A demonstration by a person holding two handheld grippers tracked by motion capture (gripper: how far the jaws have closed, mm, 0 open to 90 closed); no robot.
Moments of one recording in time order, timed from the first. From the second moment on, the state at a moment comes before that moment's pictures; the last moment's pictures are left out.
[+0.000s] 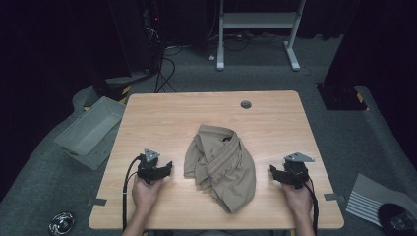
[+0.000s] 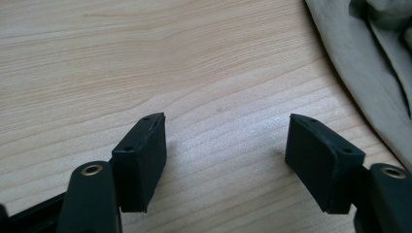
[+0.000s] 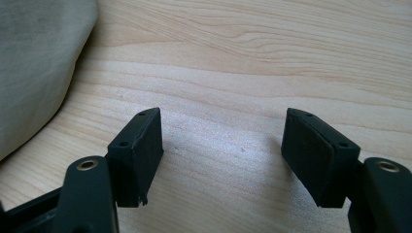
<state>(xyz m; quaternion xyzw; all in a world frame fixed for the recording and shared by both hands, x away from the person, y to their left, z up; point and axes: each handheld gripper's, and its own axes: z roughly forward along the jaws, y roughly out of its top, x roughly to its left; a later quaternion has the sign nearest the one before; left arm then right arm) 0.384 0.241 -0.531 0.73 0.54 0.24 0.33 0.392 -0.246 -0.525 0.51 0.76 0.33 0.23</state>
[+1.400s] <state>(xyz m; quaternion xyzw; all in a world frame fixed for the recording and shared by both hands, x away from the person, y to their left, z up) 0.380 0.189 -0.525 0.76 0.49 0.18 0.39 0.391 -0.246 -0.526 0.50 0.77 0.33 0.23</state>
